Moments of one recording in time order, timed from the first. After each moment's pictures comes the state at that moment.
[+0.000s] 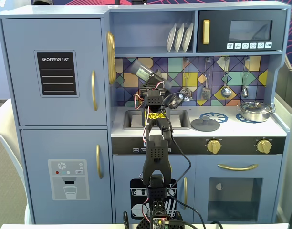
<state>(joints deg) 2.0 110.6 78.4 30.7 45.7</state>
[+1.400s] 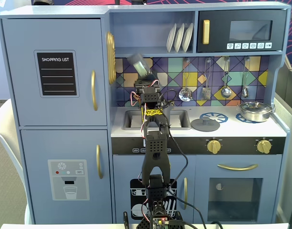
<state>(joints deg) -1.3 100.7 66.3 27.5 63.5</state>
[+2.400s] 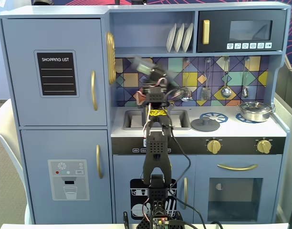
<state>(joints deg) 8.2 104.1 69.9 26.6 21.6</state>
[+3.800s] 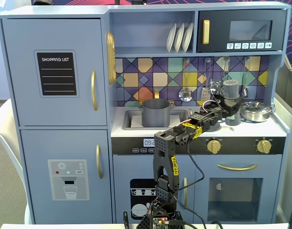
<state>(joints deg) 49.7 95.8 94.0 -8.3 -86.8</state>
